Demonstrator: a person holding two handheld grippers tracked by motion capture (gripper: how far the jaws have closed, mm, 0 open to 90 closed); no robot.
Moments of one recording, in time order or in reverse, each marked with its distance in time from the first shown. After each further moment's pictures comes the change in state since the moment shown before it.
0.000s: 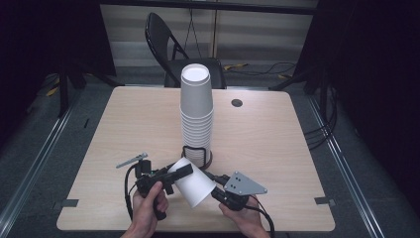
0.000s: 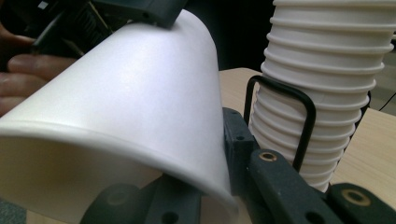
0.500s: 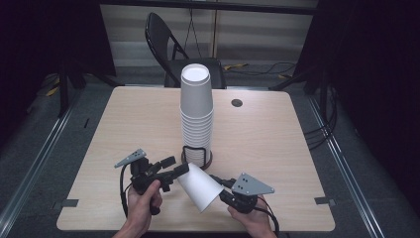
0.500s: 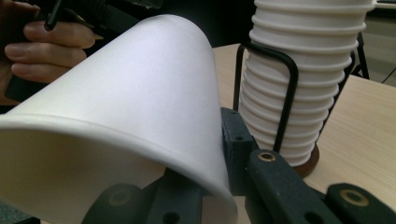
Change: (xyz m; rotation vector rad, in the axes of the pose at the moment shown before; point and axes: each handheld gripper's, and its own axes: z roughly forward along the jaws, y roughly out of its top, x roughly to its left) left arm -0.001 0.007 -0.002 0.014 0.091 0.190; right arm -0.010 -0.006 -0.019 0.103 -0.006 0.026
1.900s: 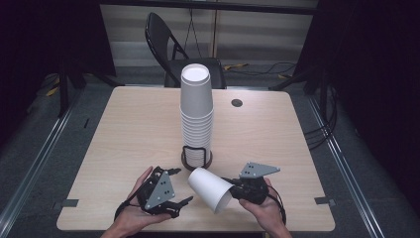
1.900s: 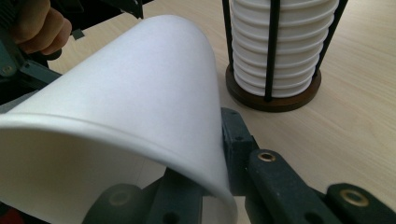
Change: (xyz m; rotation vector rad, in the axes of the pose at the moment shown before) left arm -0.035 -0.031 -0.001 0.324 0.069 1.017; right arm -0.032 0.015 -0.012 0.284 0.088 0.143
